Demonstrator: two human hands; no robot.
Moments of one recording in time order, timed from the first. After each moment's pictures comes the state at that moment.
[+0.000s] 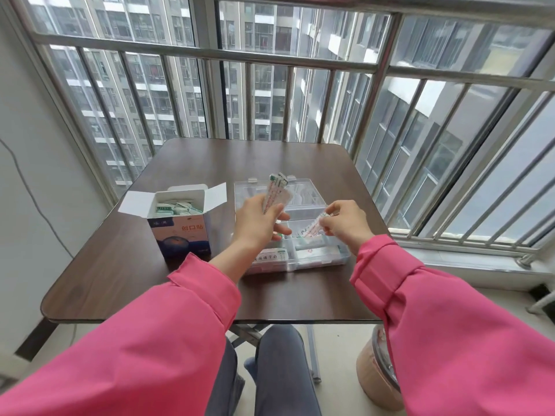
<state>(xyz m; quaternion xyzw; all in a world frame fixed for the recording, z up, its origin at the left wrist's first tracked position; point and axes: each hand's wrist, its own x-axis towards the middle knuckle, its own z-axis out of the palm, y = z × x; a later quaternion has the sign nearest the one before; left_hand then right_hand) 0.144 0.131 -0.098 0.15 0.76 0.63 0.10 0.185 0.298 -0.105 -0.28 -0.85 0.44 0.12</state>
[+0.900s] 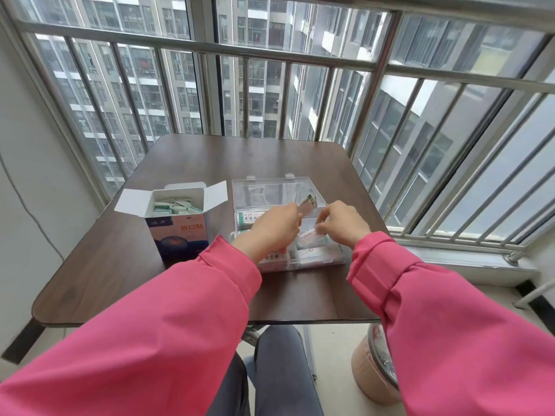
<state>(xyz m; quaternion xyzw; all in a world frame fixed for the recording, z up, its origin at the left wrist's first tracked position) 0.130 0.157 -0.102 0.32 0.91 0.23 0.13 0.187 0.286 -0.093 -0.24 -0.94 0.25 -0.01</state>
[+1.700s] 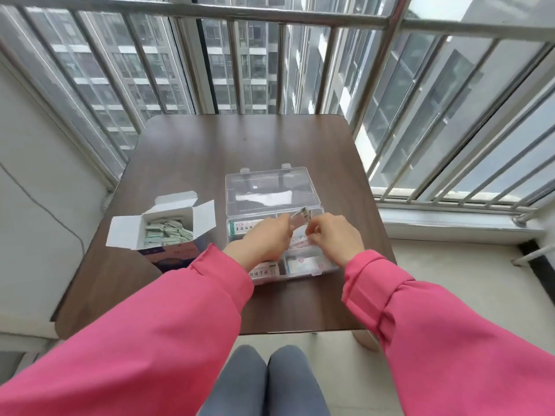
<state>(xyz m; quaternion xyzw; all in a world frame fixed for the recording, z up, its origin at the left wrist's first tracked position) 0.112 0.168 -0.089 0.31 0.90 0.14 0.25 0.183 0.295 -0.086 -0.20 -0.95 0.22 -0.07</state>
